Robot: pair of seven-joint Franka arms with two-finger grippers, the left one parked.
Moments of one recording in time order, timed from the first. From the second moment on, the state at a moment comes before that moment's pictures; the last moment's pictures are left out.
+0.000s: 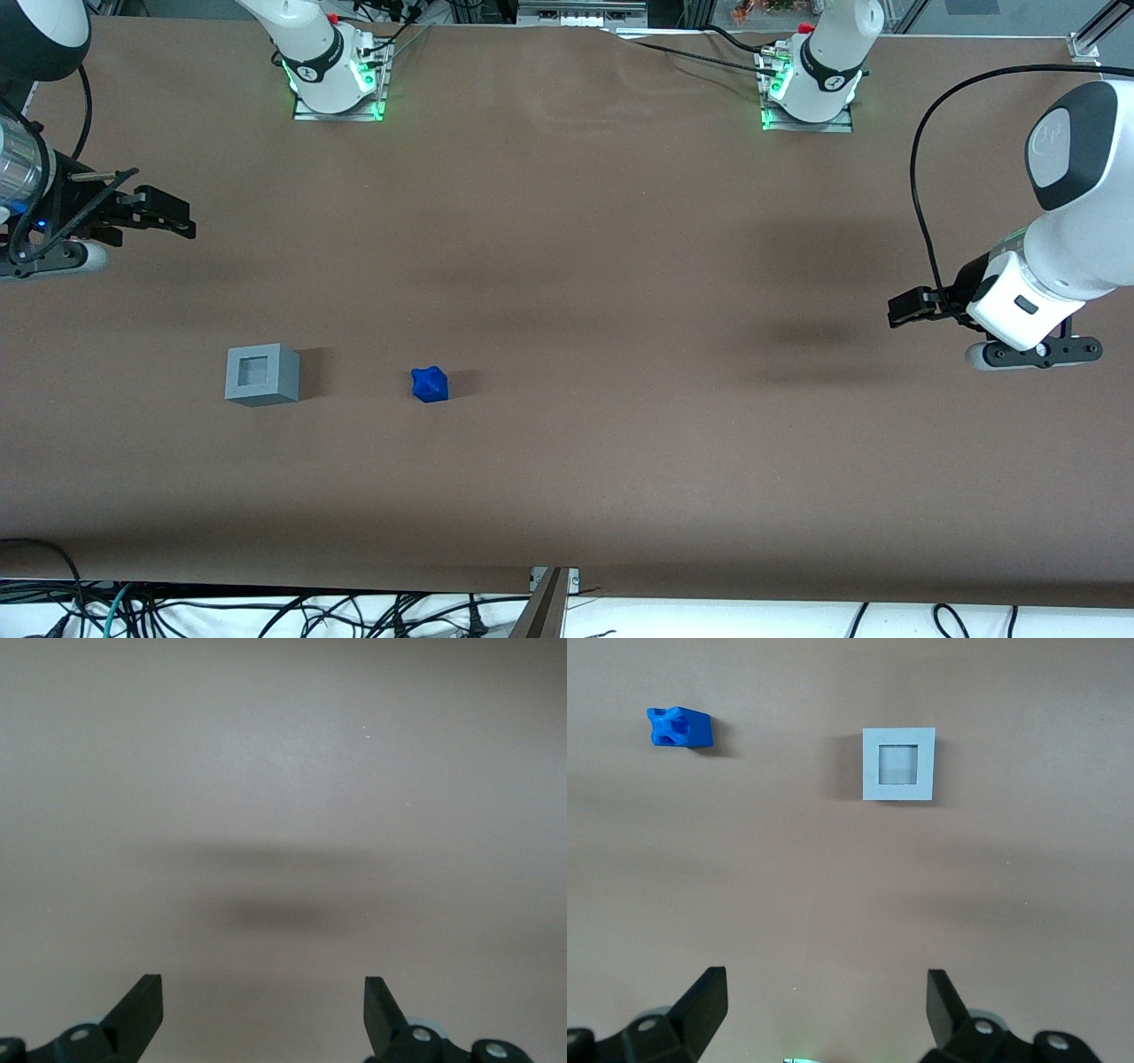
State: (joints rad) arm 0.04 0.12 -0.01 -1.53 0.03 1.52 -0.08
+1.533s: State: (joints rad) arm 0.35 0.51 0.04 -1.66 0.05 2.27 0.32
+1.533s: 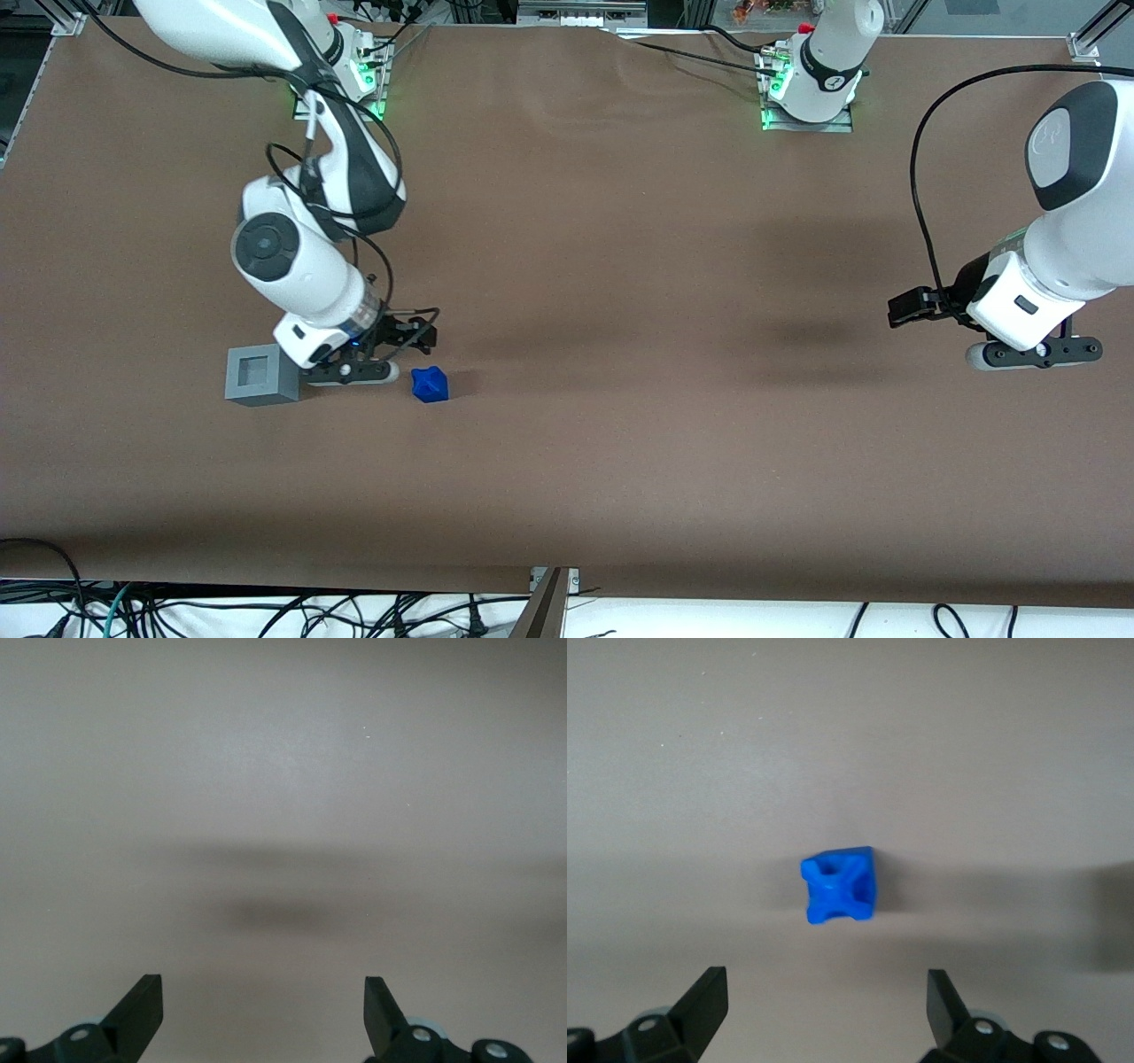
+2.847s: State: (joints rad) arm 0.36 0.71 0.03 -1.58 0.00 2.42 0.31
